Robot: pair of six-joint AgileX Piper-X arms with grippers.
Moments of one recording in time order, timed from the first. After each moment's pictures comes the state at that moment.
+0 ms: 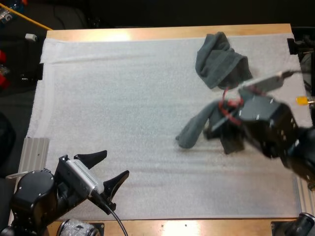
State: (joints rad) left arm -0.30 0.39 -0.85 1.04 0.47 -1.71; right arm 0.86 1.11 -1.39 1.12 0.27 -1.52
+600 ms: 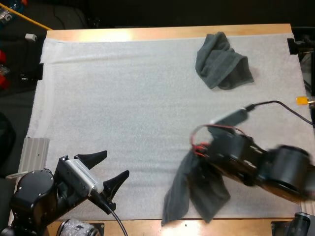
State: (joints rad) left arm -0.30 0.39 -0.85 1.04 0.47 -1.72; right arm 1.08 1.20 -1.40 1.26 0.23 -1.34
